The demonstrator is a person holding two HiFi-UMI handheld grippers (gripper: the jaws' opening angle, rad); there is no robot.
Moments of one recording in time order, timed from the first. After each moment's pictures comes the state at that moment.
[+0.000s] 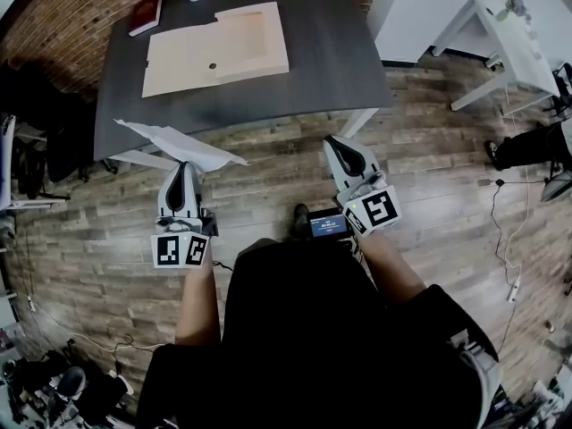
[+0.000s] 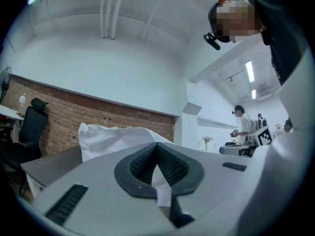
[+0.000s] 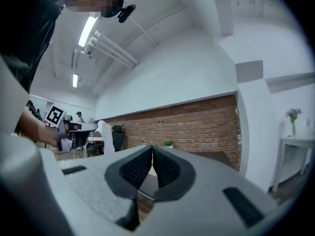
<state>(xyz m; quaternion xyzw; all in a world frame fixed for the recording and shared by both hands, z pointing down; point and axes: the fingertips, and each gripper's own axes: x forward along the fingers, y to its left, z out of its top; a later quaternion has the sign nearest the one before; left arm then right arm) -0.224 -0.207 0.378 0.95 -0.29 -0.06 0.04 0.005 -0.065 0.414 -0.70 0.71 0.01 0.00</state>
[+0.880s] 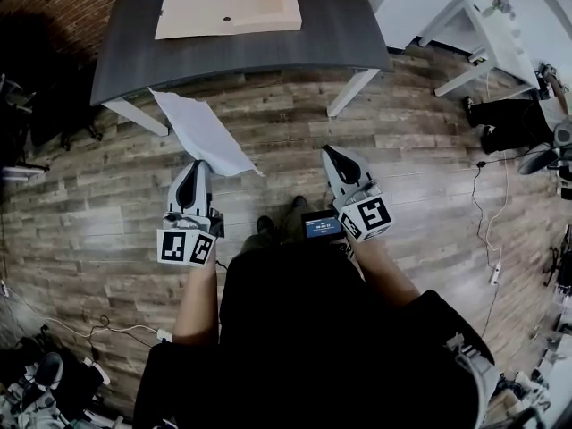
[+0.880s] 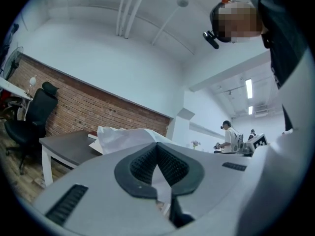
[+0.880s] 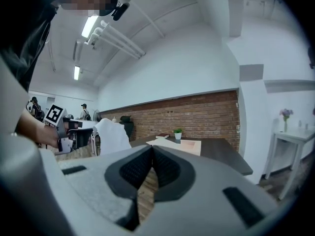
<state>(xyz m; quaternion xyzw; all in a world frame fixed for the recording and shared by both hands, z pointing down) -0.383 -0.086 0.418 0.96 -0.26 -0.07 0.11 -0.176 0.047 0.447 -0.70 0.71 -0.04 -0.04</state>
